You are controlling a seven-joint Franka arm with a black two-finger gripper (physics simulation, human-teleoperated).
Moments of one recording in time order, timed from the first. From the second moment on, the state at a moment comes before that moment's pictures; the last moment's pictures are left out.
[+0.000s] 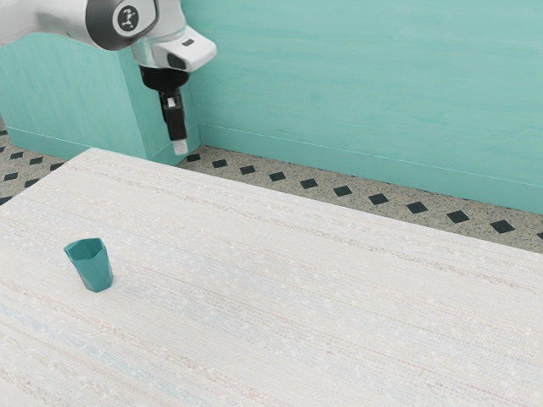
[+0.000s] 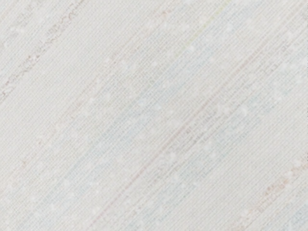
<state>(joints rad) 0.06 0.05 -0.17 -1.53 0.11 1.62 0.71</state>
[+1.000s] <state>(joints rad) 0.27 -0.13 0.05 -1.93 0.11 1.71 1.37</state>
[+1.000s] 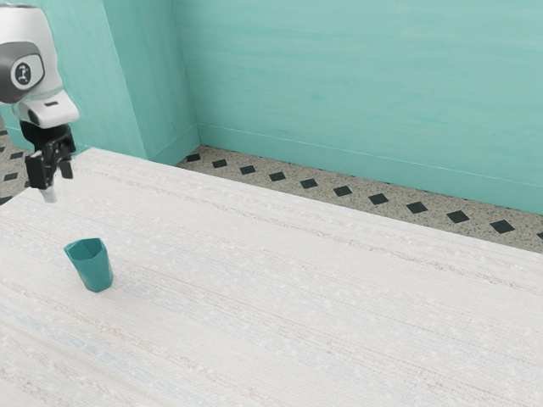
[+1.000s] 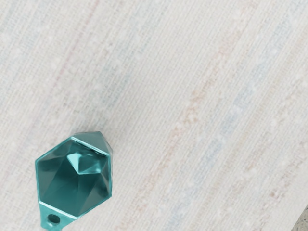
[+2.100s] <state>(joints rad) 0.44 0.20 0.13 -2.03 -0.23 2.15 2.30</state>
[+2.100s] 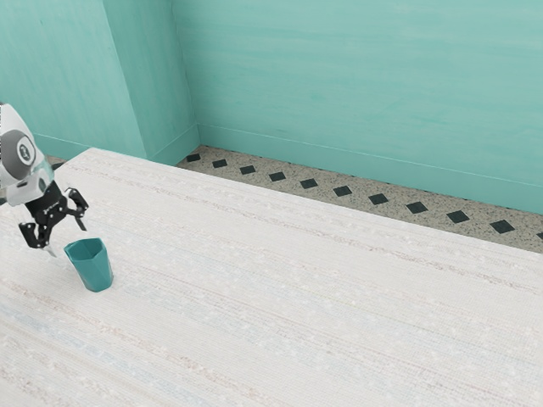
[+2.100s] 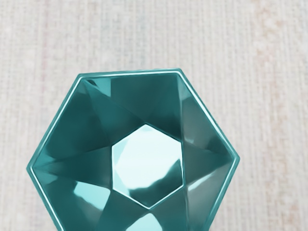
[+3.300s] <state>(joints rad) 0.48 0.31 0.13 -1.98 -0.60 2.11 2.49</state>
